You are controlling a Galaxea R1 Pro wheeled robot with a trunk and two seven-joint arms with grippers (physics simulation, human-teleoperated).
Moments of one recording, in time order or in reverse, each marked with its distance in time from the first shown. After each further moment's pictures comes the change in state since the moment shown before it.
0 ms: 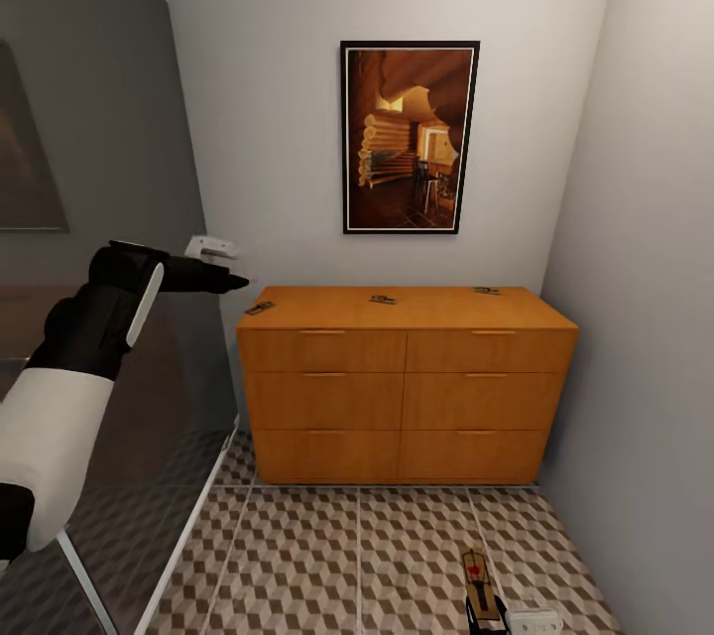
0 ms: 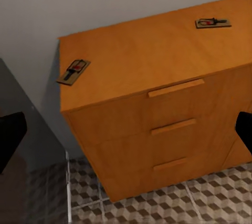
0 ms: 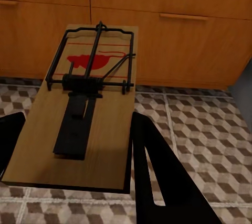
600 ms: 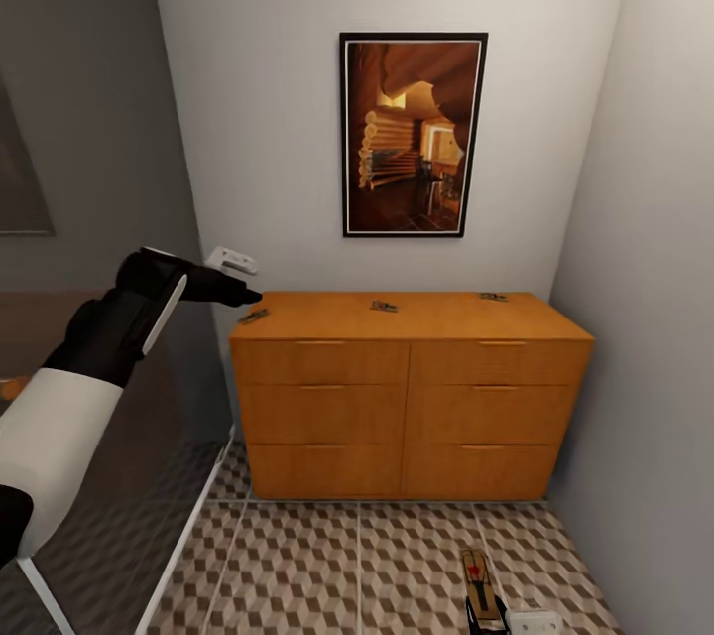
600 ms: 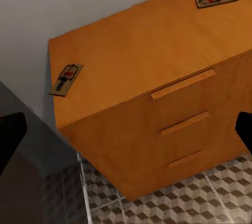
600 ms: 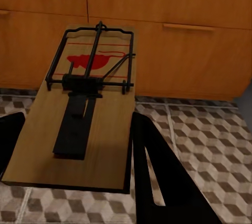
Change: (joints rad) left arm 0.000 0.009 -0.154 0.003 0.002 -0.001 -0.005; right arm 0.000 -0.001 0.001 0.000 0.000 -0.001 0.001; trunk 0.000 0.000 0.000
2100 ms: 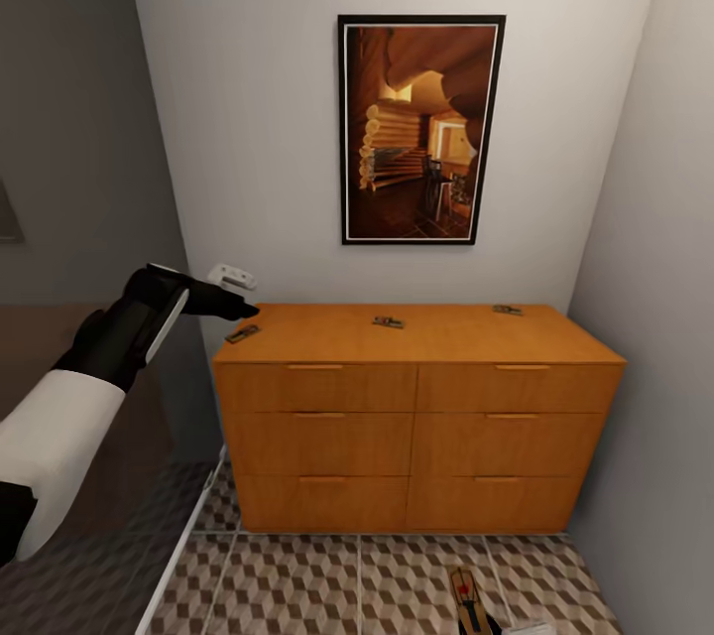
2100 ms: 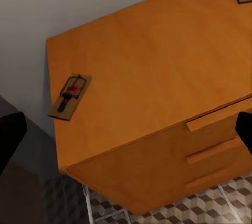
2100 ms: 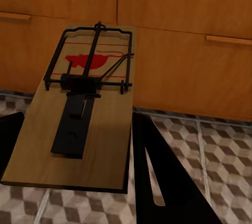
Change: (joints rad) left arm 0.004 0.003 -0.005 0.141 0.000 -0.089 0.000; right arm 0.029 -0.014 0.001 0.003 0.009 -0.005 0.133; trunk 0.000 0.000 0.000
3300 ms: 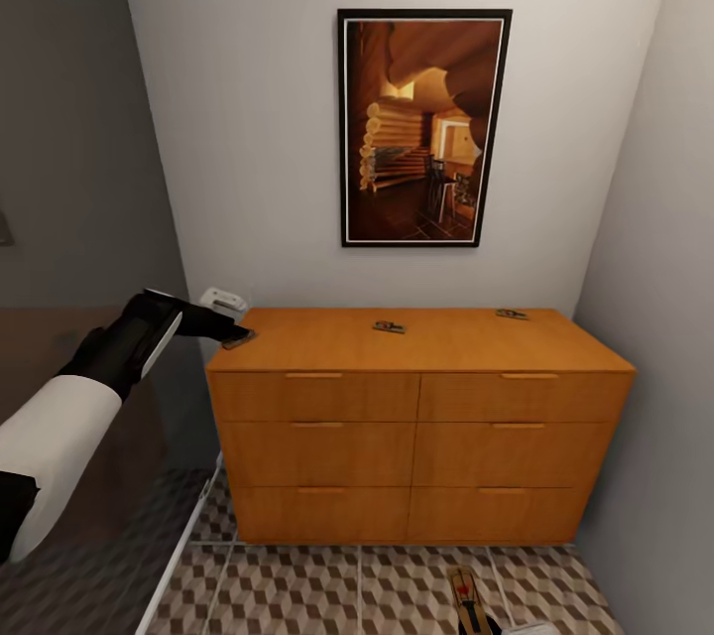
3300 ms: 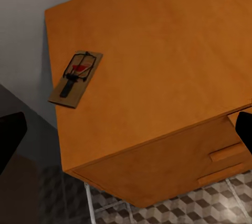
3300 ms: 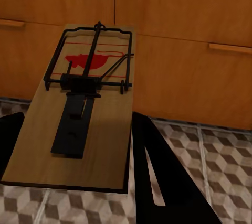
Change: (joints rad) left arm 0.001 0.016 0.003 0.225 0.004 -0.161 -0.007; right arm 0.000 0.000 0.000 0.000 0.000 0.003 0.000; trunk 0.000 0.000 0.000
